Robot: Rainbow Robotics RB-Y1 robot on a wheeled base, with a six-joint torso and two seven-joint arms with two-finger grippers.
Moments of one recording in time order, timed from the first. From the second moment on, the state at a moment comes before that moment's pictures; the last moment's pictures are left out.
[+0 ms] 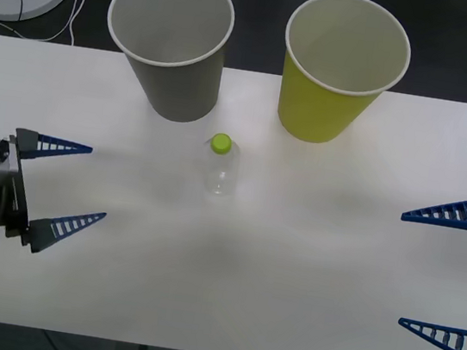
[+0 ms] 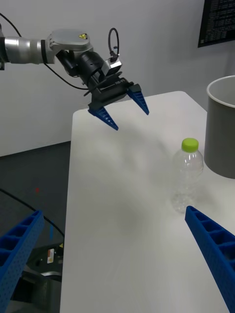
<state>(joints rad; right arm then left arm) 0.55 -1.40 -0.23 -2.11 0.49 -1.01 0.29 0.17 0.74 0.18 -1.81 -1.28 -1.09 -0.02</state>
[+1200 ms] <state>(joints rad) 0.55 -1.40 -0.23 -2.11 0.49 -1.01 0.29 0.12 0.65 0.00 -1.81 -1.43 -0.87 0.02</state>
